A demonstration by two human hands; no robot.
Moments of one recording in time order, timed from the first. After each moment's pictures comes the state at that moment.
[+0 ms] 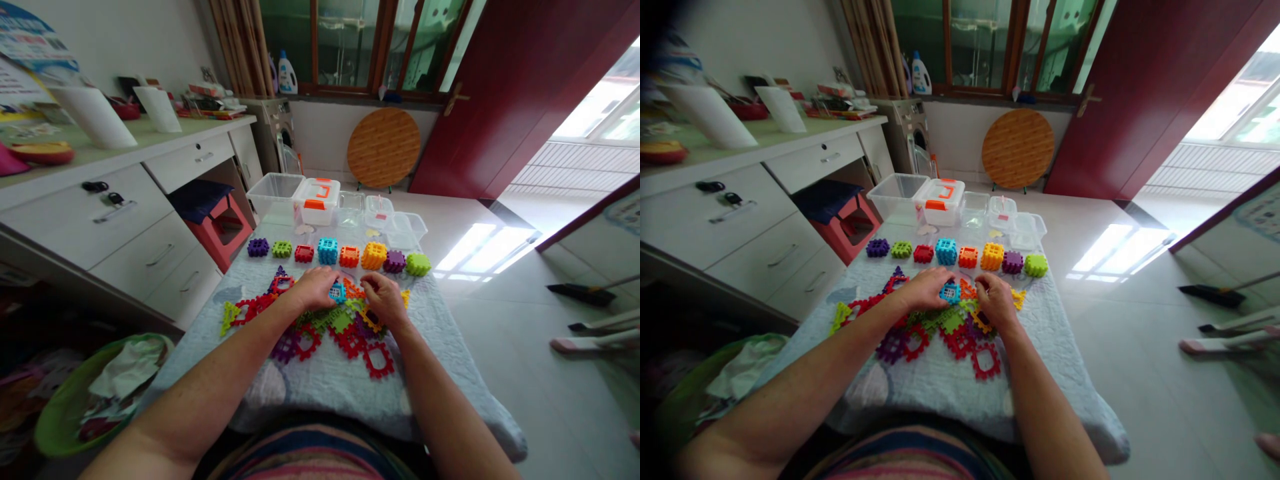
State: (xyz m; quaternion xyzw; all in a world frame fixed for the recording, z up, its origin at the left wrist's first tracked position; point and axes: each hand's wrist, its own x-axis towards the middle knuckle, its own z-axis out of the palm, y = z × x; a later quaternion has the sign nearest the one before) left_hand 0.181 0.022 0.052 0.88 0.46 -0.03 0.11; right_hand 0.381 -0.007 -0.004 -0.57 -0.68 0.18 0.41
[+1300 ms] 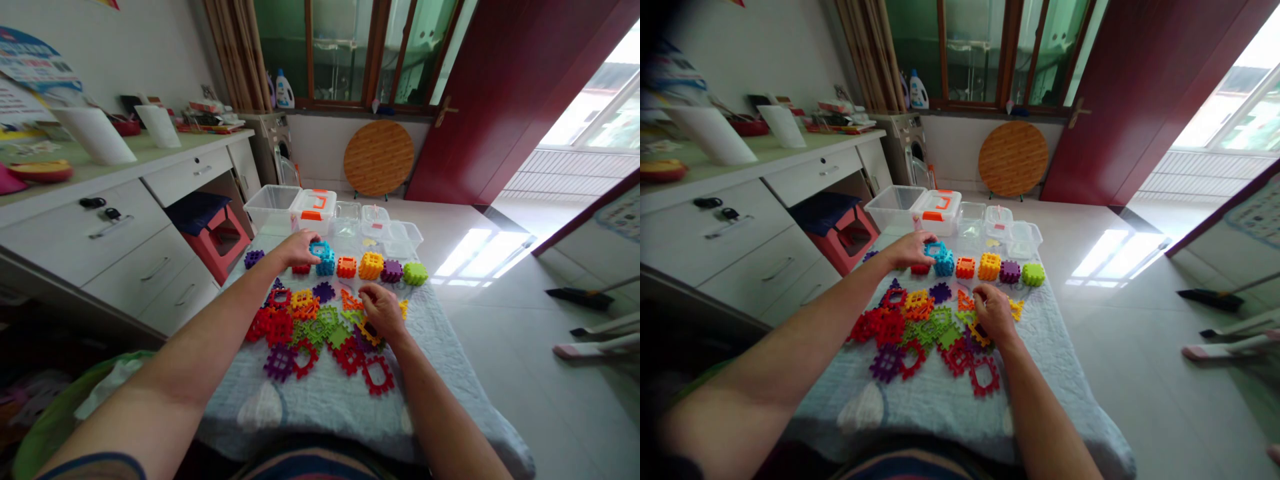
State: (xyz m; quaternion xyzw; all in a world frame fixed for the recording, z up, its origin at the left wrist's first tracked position) left_hand 0.141 0.123 0.093 0.86 0.46 0.16 0.14; right_hand 0.380 -0.009 -0.001 -0.58 -0.68 0.17 0.41
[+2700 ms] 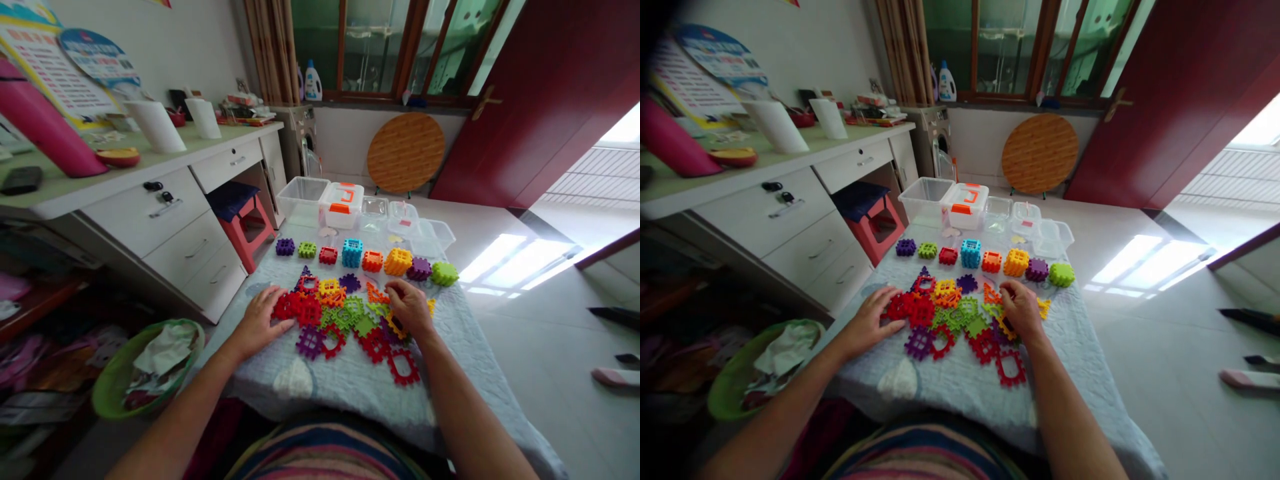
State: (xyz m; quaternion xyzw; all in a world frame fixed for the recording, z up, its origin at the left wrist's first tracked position) left_hand 0.013 -0.064 -0.008 0.75 0.60 0.25 0.15; right_hand 0.378 -0.012 0.000 -0.59 -0.67 0.18 0.41
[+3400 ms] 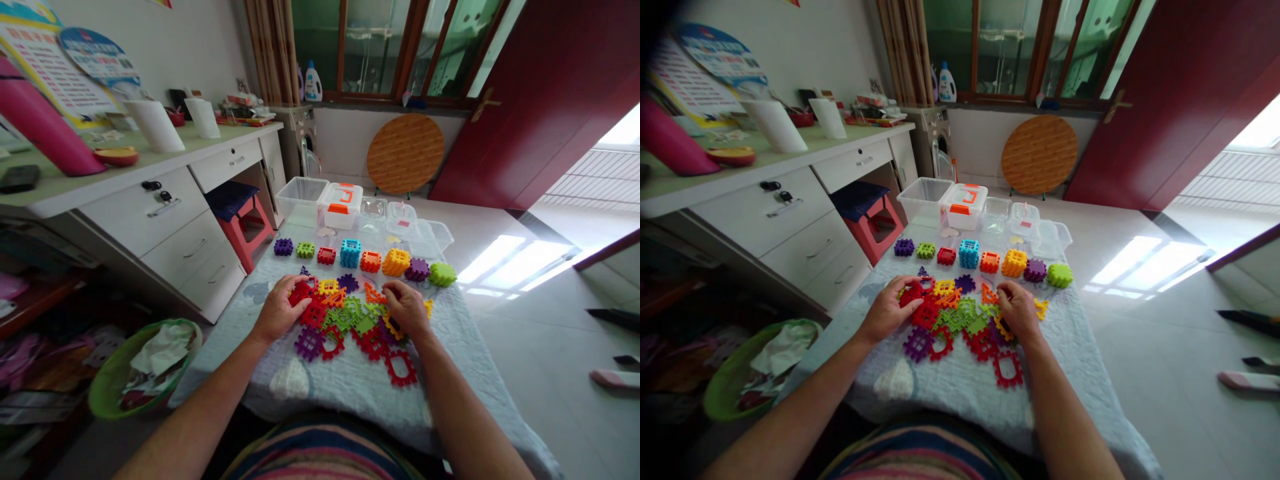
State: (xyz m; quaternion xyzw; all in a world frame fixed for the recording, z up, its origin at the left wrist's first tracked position) left_hand 0.075 -0.041 0.020 0.70 0.55 0.39 0.21; right_hand 0.377 -0.012 0.001 -0.59 -0.68 0.17 0.40
